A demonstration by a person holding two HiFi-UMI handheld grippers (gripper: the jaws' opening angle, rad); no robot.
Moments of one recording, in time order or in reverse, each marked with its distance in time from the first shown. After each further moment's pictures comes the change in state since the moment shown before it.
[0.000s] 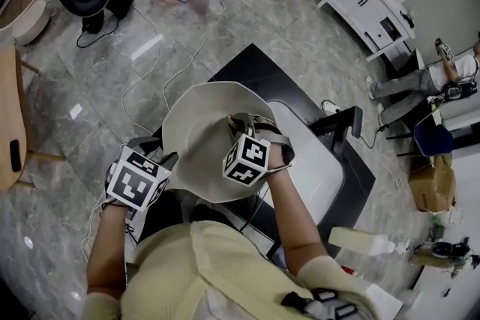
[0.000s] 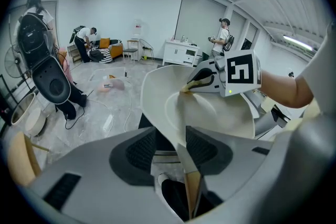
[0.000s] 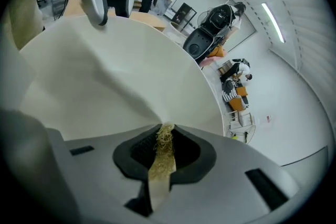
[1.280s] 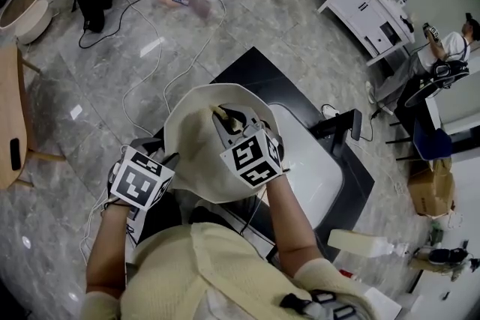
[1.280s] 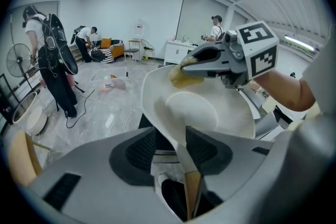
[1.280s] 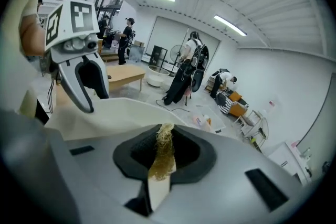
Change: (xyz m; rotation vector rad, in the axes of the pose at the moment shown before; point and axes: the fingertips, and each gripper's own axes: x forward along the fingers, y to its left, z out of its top) left arm -0.002 -0.001 -0.001 -0.008 0.001 0.014; right arm -0.057 -0.039 0.077 0.376 -0.450 -0.001
